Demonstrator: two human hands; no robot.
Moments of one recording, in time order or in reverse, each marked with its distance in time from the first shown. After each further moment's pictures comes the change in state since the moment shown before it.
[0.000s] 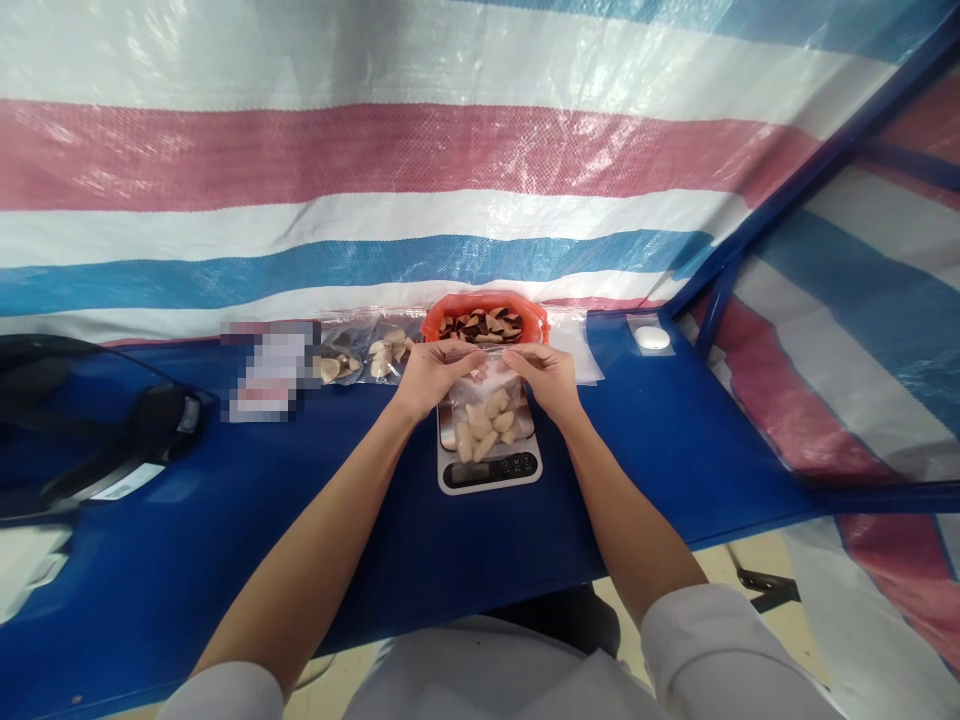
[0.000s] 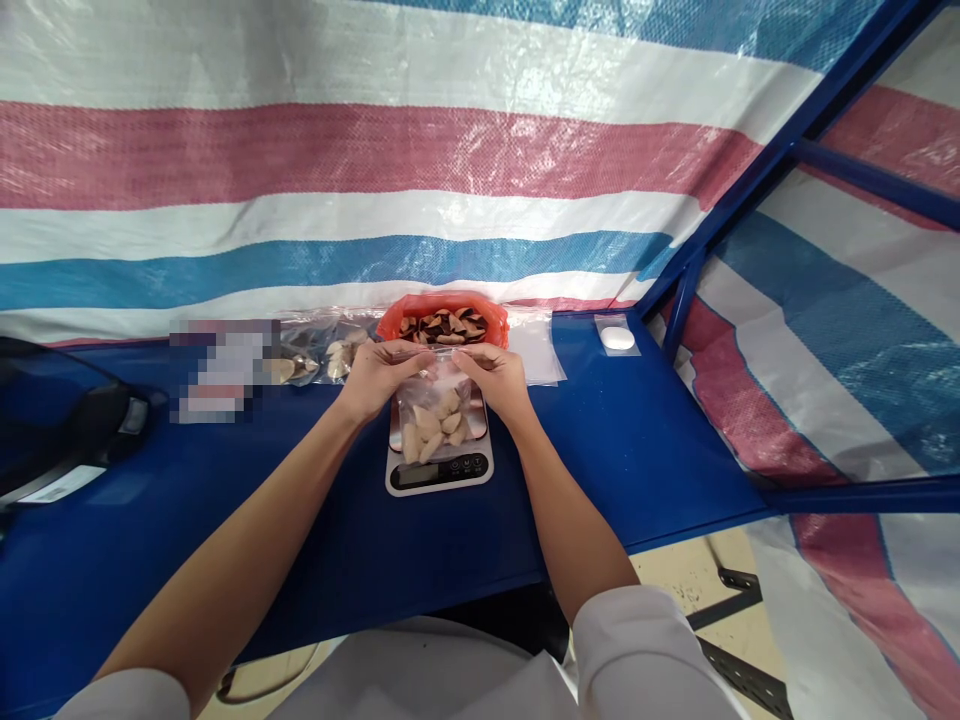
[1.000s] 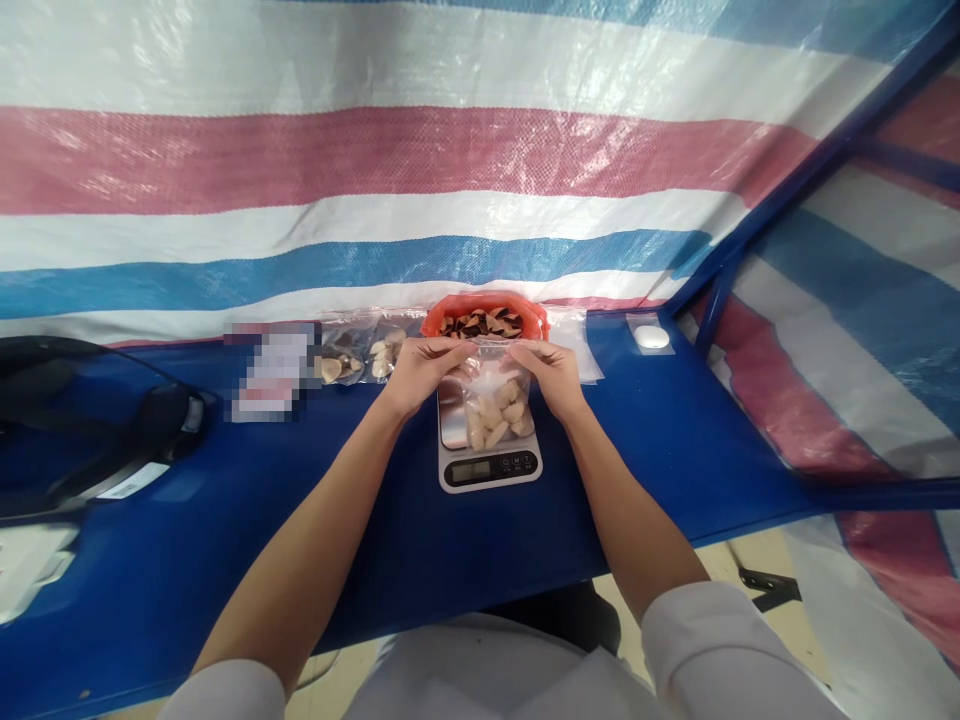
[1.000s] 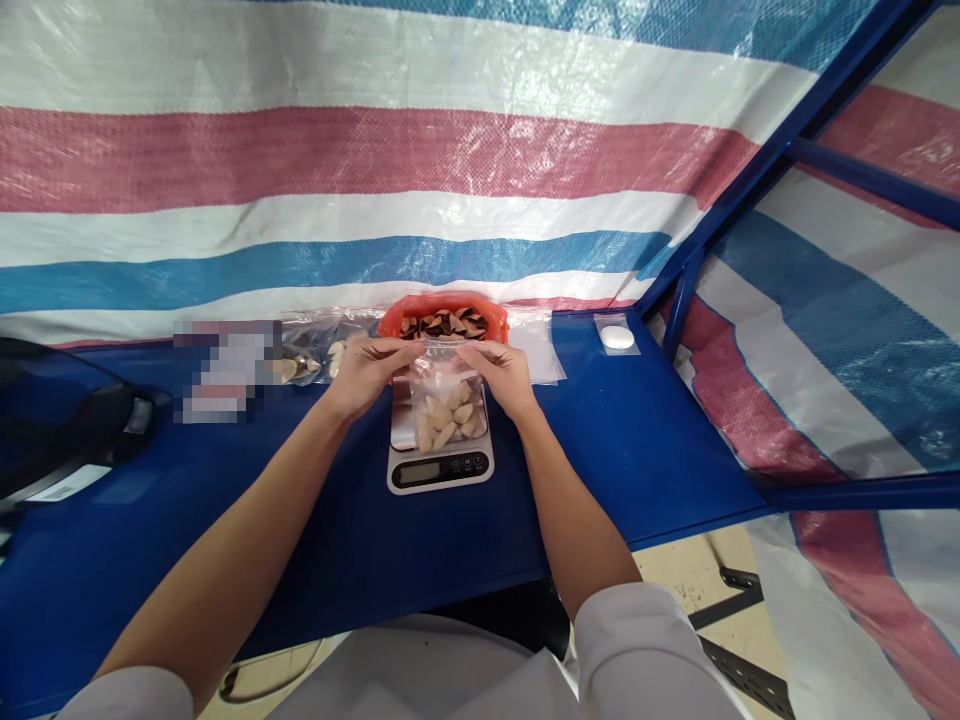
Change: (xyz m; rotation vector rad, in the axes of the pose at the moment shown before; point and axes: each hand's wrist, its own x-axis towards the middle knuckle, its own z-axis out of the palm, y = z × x) left_hand 0.002 0.004 -0.010 -0.038 0.018 -0.007; right_hand 0.001 -0.001 -0.007 0.052 -0.064 0.009
